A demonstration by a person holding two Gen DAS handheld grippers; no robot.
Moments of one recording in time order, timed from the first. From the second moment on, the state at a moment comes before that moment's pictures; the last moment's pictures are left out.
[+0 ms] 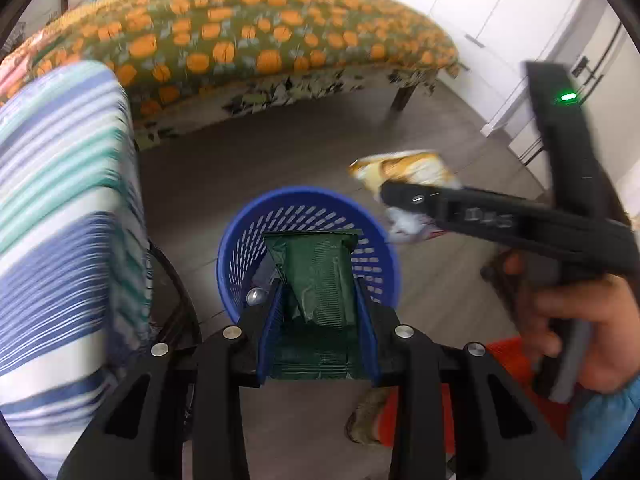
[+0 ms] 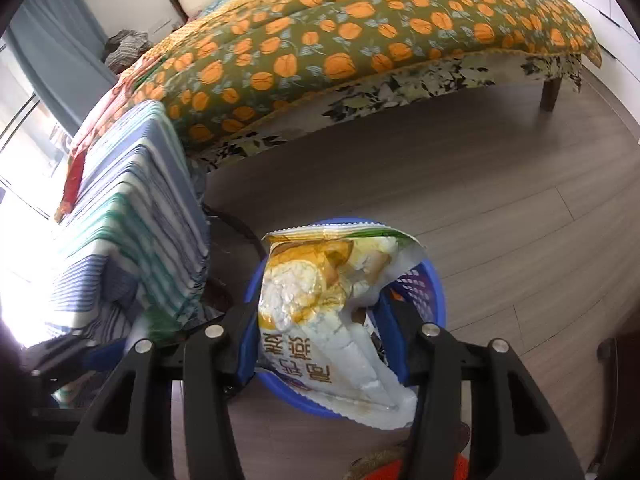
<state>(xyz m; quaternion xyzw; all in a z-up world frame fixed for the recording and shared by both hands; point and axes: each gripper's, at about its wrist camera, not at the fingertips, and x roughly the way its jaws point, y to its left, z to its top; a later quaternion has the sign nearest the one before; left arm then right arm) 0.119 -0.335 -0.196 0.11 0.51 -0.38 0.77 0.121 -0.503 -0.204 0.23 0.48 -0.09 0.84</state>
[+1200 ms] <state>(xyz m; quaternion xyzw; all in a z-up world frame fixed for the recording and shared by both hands) 0.160 -0.036 -0.142 0.09 0.44 -0.15 0.88 0.153 -0.273 -0.152 0.03 0.44 0.00 0.90</state>
